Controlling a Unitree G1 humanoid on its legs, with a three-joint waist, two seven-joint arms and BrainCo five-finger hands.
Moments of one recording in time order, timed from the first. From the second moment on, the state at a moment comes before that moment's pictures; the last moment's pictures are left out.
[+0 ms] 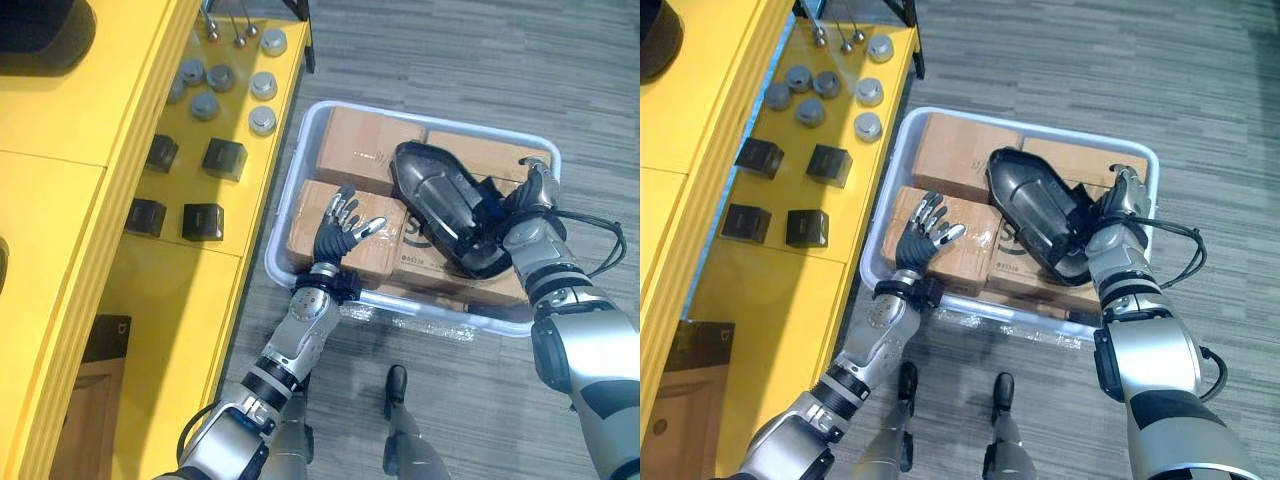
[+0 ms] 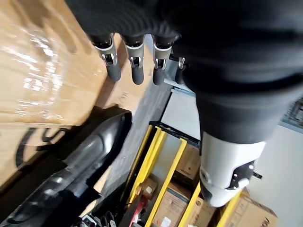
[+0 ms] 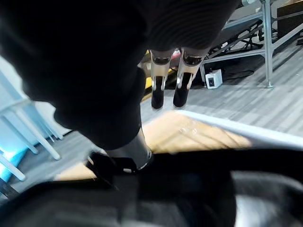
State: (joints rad) left arm -0.78 0.05 -0.39 0.39 -0.56 -0.20 0.28; right arm -1.29 -0.57 0.08 1.32 -0.44 0.07 -0.38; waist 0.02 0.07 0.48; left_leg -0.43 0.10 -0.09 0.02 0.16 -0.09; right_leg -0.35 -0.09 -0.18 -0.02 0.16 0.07
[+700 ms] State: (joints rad) left arm -0.65 0.00 -0.42 0.29 -0.55 -0.20 0.28; right arm -1.21 -0.72 0.19 1.34 -0.43 0.04 -0.41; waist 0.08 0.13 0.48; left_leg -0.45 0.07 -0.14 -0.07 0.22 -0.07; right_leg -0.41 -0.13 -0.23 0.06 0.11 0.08
